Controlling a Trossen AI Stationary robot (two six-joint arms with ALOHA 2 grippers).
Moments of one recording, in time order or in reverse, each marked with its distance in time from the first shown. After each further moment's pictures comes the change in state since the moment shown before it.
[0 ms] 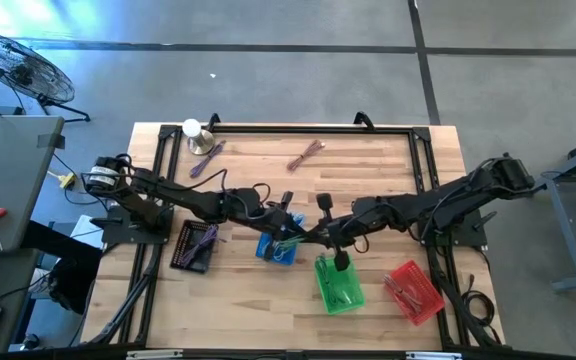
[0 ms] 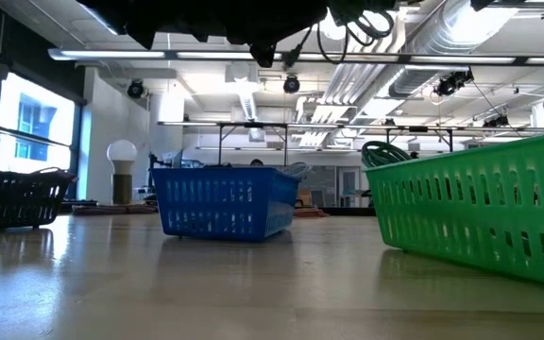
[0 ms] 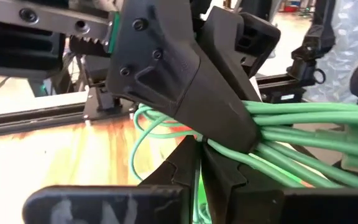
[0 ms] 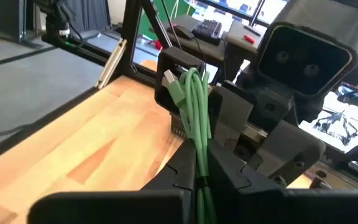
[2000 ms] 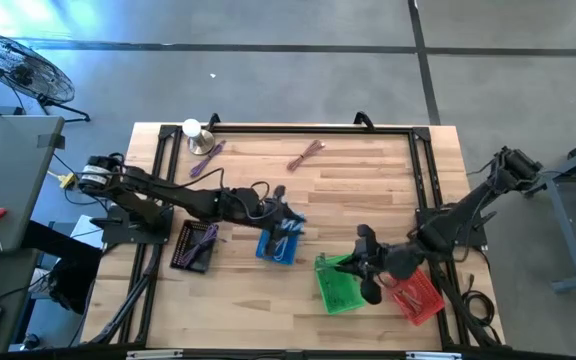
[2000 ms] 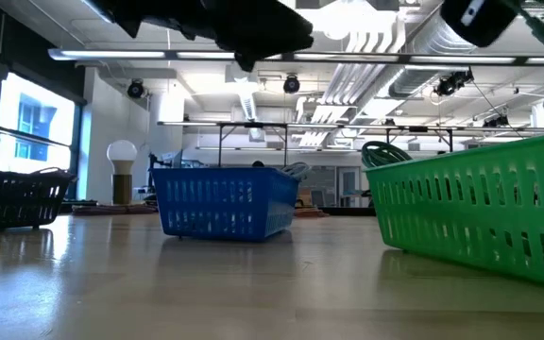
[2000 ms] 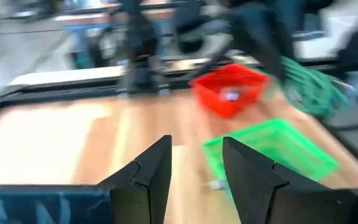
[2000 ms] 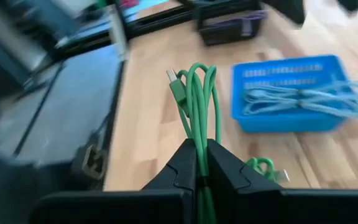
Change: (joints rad) left arm 0.001 -0.056 -0.001 -0.163 -0.163 -0.003; right arm 0.430 -0.152 -0.004 -0.424 0.418 0.949
